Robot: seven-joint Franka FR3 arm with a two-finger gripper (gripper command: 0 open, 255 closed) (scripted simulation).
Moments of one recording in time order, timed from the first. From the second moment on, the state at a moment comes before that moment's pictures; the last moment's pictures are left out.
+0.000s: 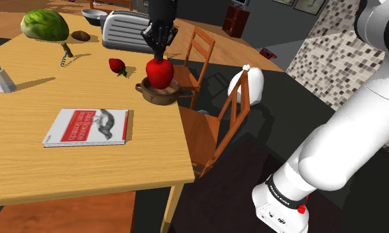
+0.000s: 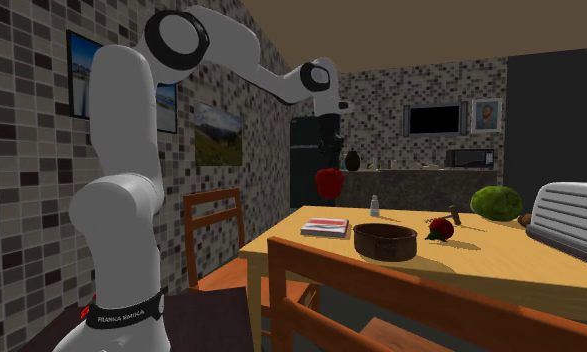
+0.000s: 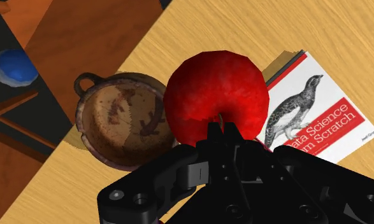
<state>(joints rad) 0.04 0.00 0.36 -1.72 -0.08 1.78 0.23</state>
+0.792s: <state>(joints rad) -0.02 0.35 0.28 -1.14 -0.16 1.55 0.06</state>
